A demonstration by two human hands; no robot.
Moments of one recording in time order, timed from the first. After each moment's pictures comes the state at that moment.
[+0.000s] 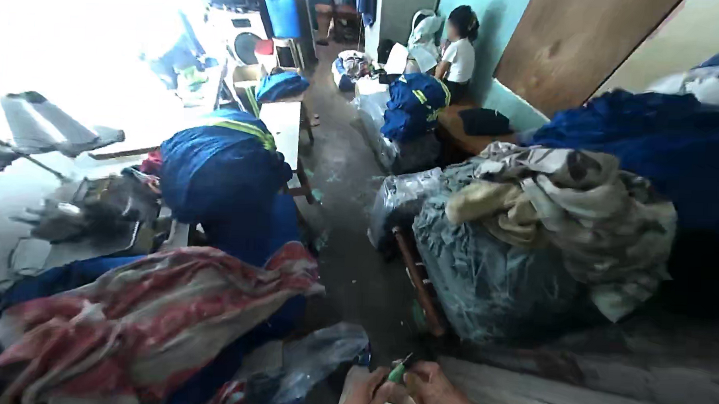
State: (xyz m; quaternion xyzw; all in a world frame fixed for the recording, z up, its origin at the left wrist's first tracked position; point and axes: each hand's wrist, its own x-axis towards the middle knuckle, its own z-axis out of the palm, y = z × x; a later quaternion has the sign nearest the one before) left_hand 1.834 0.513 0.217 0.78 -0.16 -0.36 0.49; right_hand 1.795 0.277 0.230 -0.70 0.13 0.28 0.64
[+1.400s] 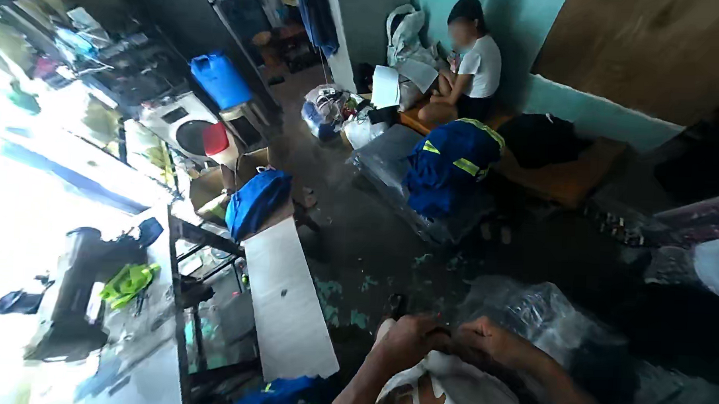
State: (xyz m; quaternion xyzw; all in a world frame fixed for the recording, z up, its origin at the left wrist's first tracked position) left_hand 2.916 0.374 0.283 0.72 -0.51 -0.33 0.35; right_hand 2.769 0.149 0.276 -0.72 0.09 0.22 0.65
